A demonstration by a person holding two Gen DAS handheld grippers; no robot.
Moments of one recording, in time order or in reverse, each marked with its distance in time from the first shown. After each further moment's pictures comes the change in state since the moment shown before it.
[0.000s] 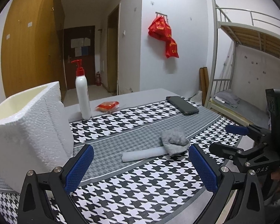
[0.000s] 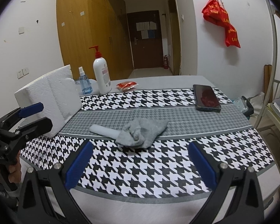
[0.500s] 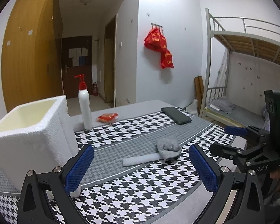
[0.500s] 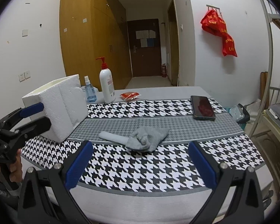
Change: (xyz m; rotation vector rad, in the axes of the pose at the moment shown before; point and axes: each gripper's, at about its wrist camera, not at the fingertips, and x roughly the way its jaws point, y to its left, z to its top) left arm -0.039 0.002 0.001 0.012 -0.084 -0.031; right arm -0.037 0.021 0.004 -0.019 -0.066 -0.024
